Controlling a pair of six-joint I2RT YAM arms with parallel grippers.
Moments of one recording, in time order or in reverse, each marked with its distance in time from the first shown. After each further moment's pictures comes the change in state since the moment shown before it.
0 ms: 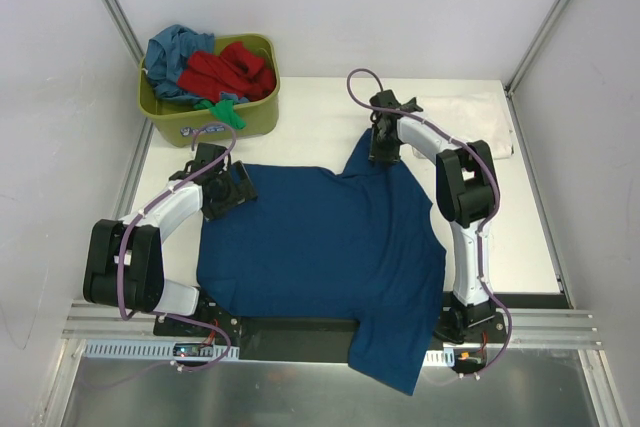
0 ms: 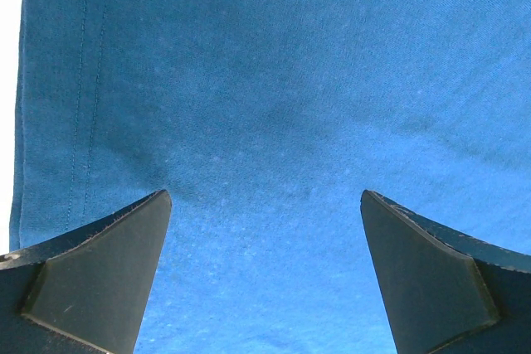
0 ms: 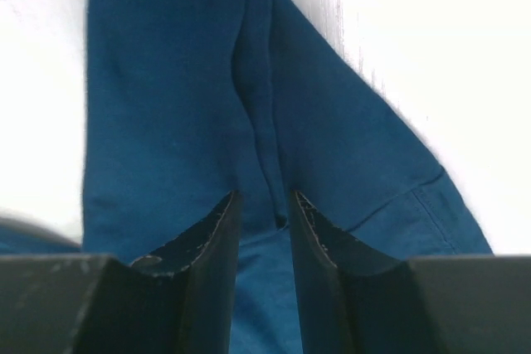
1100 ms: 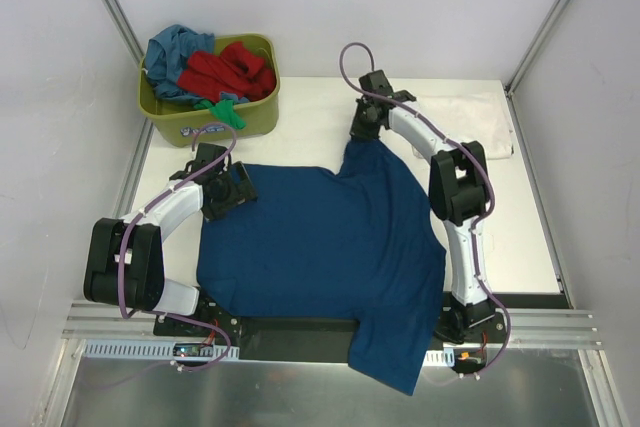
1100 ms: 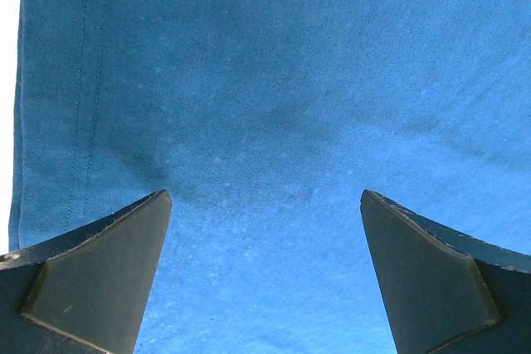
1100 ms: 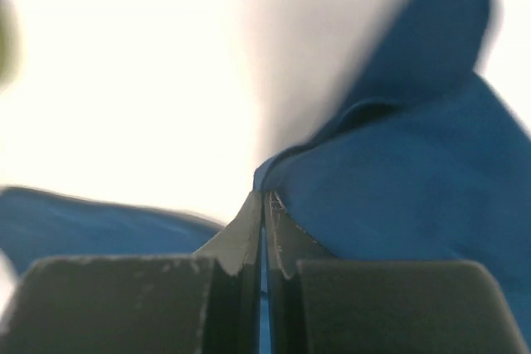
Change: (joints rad) left arm 0.000 0.008 0.000 0.000 -0.001 0.000; right arm 0.036 0.047 0.183 0.045 -0.135 0.120
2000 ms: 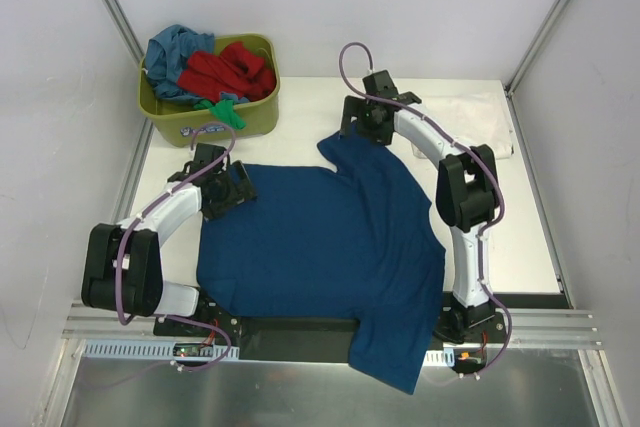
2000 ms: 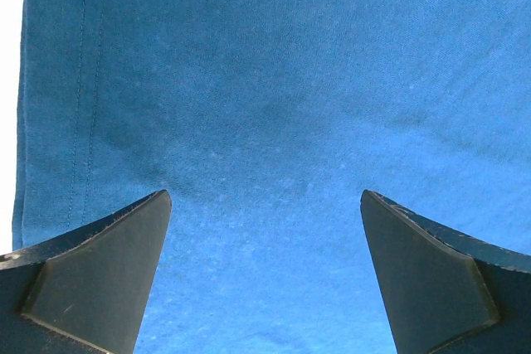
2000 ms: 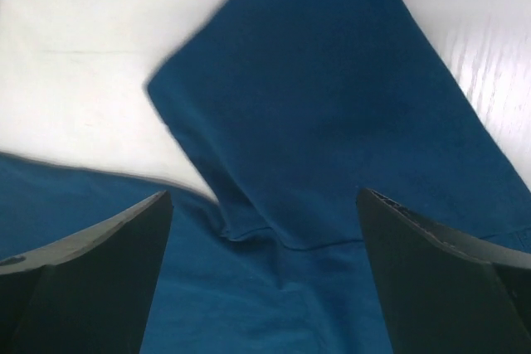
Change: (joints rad) left arm 0.000 -0.032 -0.007 0.000 0.000 0.008; right arm 0.013 -0.086 -0.064 0.068 -0.011 -0.104
